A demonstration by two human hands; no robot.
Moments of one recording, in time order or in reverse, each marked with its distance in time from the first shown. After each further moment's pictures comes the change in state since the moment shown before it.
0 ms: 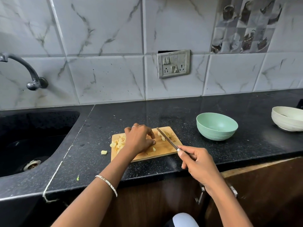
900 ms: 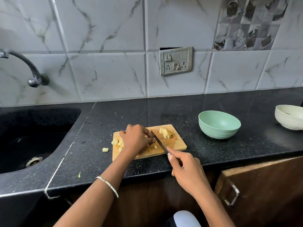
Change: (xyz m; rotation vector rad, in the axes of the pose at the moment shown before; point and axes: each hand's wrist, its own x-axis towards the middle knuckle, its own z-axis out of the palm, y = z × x) left_hand -0.006 -0.004 0.004 -0.102 0.030 -0.244; right_hand -0.020 -0.008 0.035 -0.314 -0.058 -0.077
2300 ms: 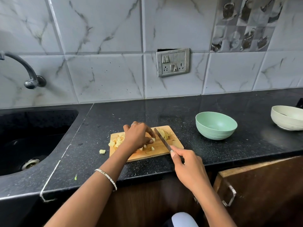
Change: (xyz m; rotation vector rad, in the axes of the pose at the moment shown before) left_hand 0.019 0.007 -0.001 0.147 -0.116 0.228; right_hand 0.008 0.001 -0.011 -0.011 0.059 0.084
